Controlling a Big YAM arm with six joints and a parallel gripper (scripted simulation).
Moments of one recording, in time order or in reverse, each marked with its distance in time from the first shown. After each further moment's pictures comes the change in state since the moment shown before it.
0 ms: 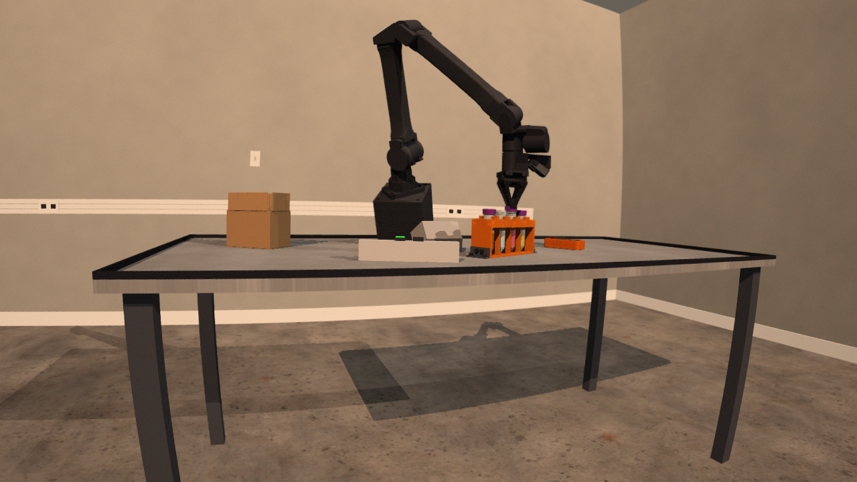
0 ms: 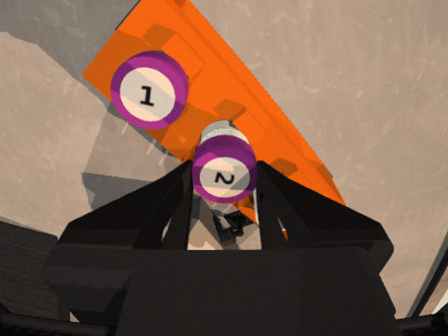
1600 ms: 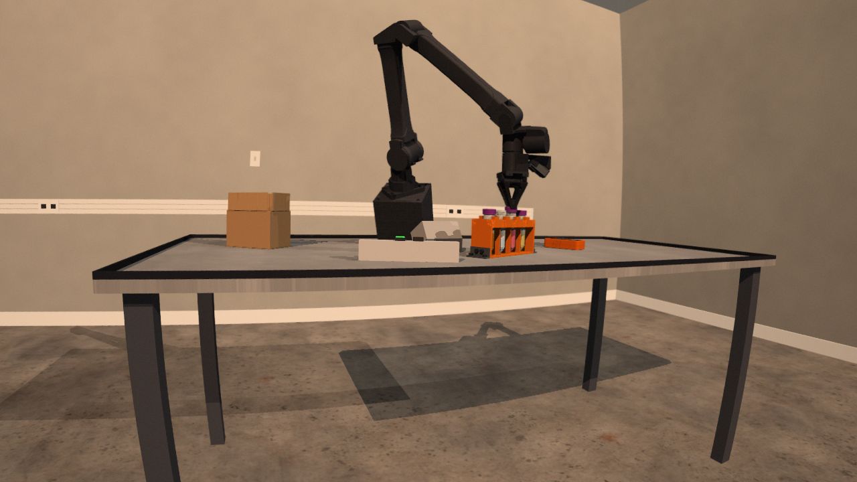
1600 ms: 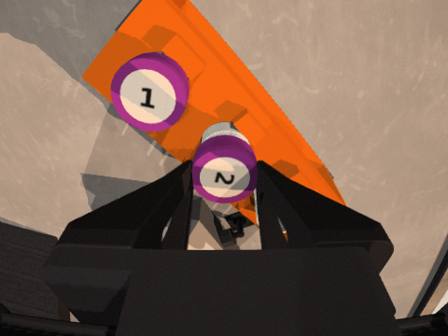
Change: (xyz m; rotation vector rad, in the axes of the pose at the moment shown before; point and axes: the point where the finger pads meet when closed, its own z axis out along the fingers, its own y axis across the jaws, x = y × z) arm 0.000 0.001 0.002 0.000 0.000 0.000
